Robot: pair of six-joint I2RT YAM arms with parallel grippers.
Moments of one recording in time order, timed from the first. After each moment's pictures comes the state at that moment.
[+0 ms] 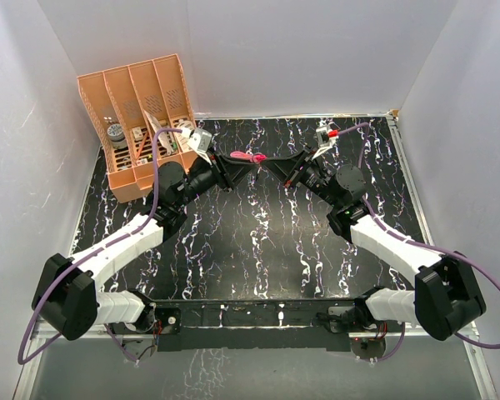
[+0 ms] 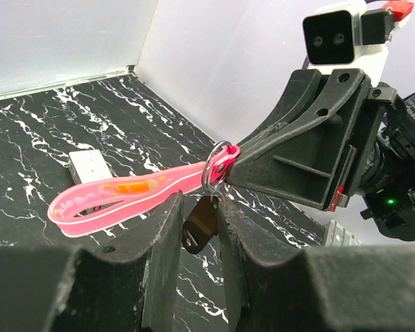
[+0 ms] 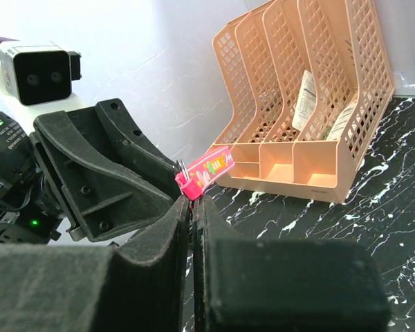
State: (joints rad) left arm -0.59 1.26 0.82 0.59 0.36 -0.49; right arm 0.47 1.23 0.73 0.78 -0.41 0.70
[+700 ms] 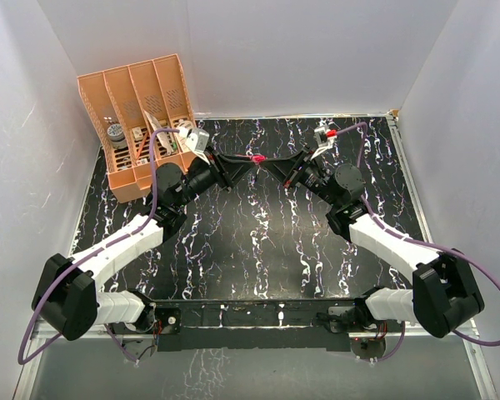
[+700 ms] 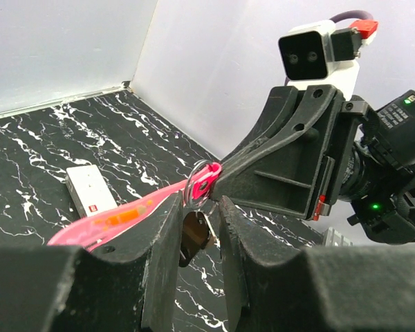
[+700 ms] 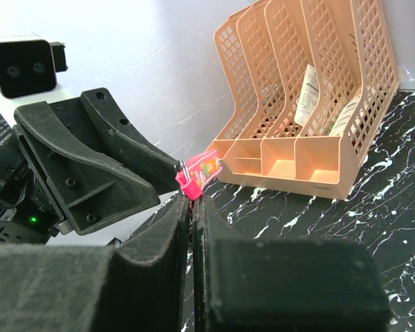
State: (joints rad) left arm -0.59 1.26 0.81 0.64 0.35 -0.50; right arm 0.47 1.25 0.73 0.79 -0.43 0.71
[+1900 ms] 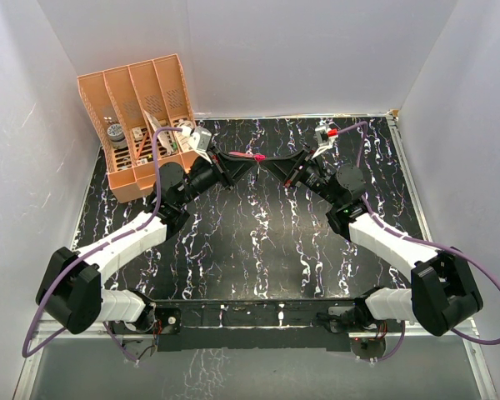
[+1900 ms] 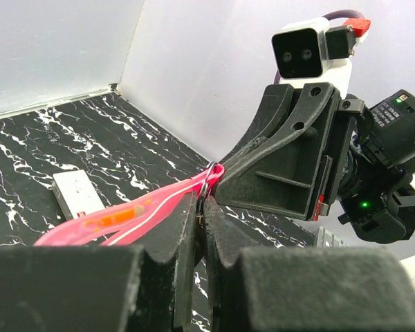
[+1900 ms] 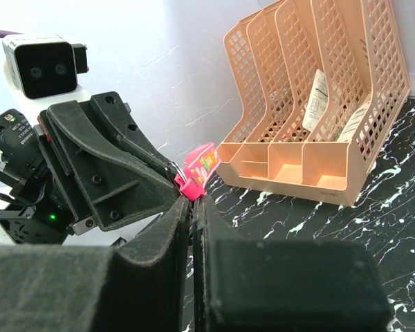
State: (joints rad) left arm -0.59 1.30 0.81 0.71 0.40 -0.53; right arm 0.46 1.27 0.73 0.83 -0.46 0.73
